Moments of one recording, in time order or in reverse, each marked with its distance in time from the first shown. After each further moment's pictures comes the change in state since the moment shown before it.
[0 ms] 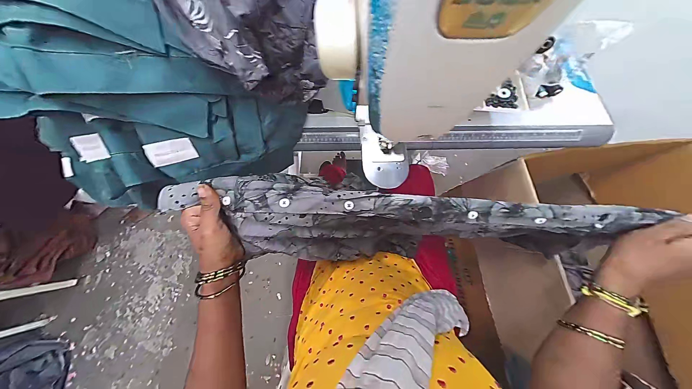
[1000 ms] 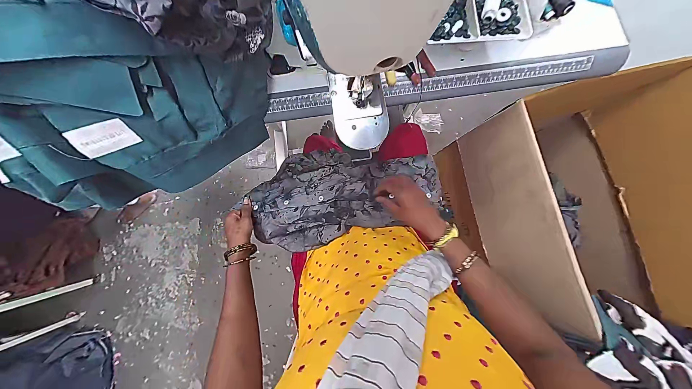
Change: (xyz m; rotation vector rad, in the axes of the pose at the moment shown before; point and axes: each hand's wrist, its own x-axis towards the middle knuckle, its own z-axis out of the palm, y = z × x) left_hand -0.032 -0.149 -0.071 0.922 -0.280 -0.647; right_hand -0.208 -0.052 0.100 0.225 -1.266 -0.849
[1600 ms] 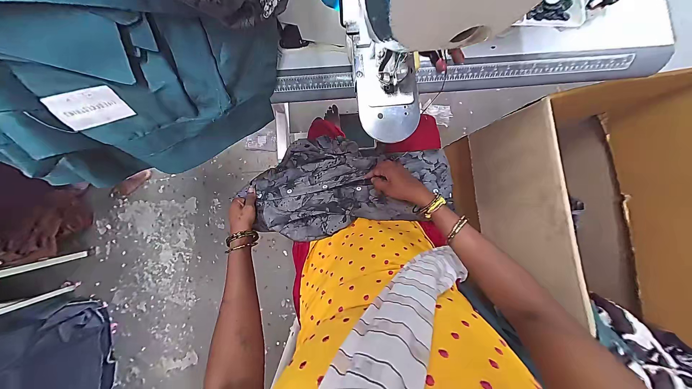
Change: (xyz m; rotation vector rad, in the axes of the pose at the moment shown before) left_hand 0.007 -0.015 0.005 0.003 -0.065 -0.077; right_hand 0.057 -0.005 0.010 0.170 -0.290 0.034
